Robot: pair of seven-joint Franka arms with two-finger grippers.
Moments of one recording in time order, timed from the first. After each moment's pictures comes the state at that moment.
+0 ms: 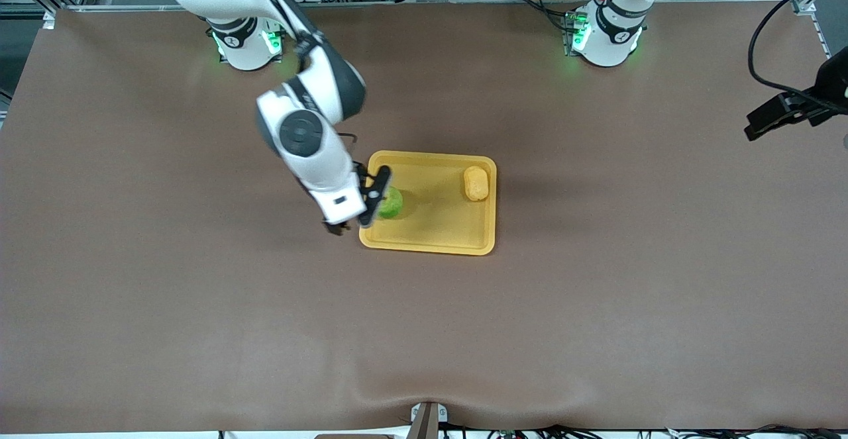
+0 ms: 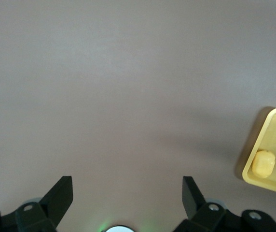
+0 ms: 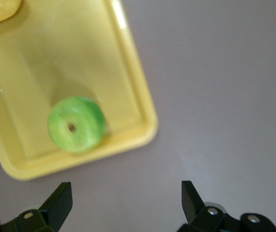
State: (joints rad) left arm 0.29 0.02 -0.35 -1.45 0.13 1.47 -0.23; right arm 0.46 0.40 0.06 -1.69 0.01 2.12 -0.64
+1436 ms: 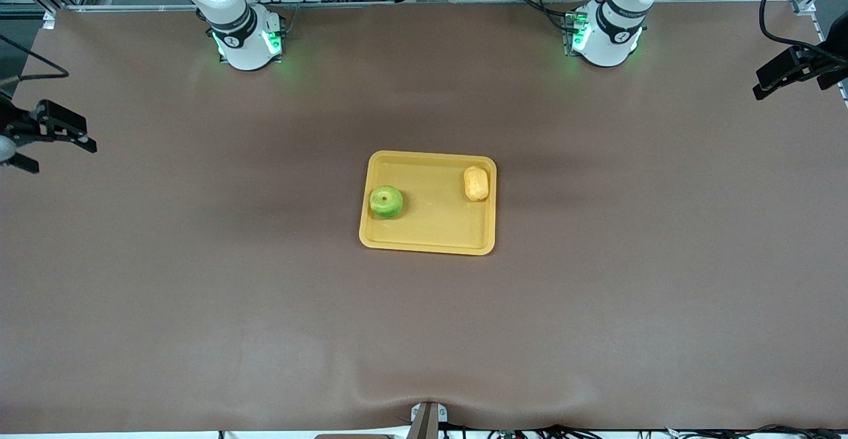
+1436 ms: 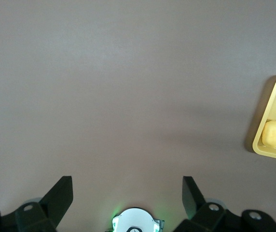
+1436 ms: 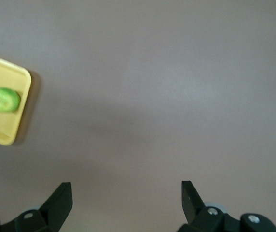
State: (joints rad) left arm -0.02 -0.12 0.00 -1.58 0.10 1.44 -0.13; right arm 0.08 0.03 -0.17 -1.51 0.09 1.53 -0.33
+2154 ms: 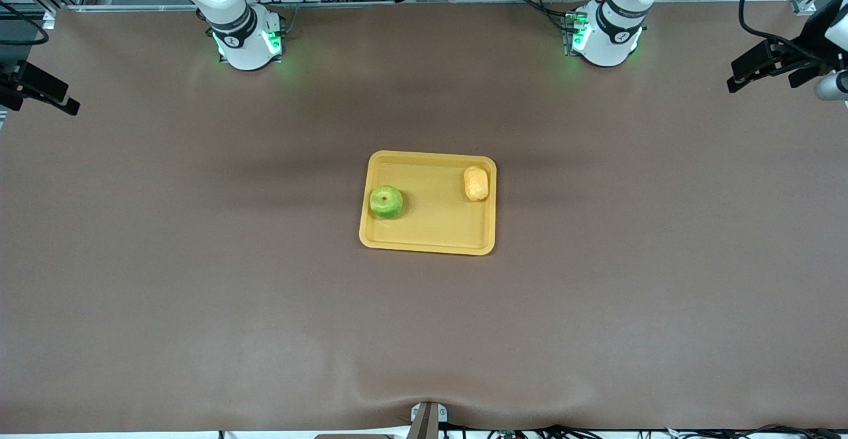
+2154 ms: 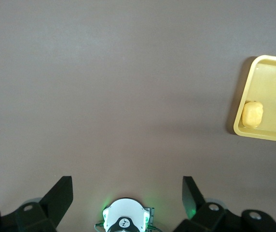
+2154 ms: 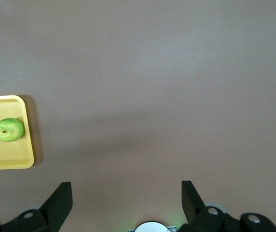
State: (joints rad) left arm -0.04 -0.12 -0.03 -1.58 0.04 1.41 -0.12; right arm 0.08 -0.06 -0.17 -1.51 0.04 1.40 0.05
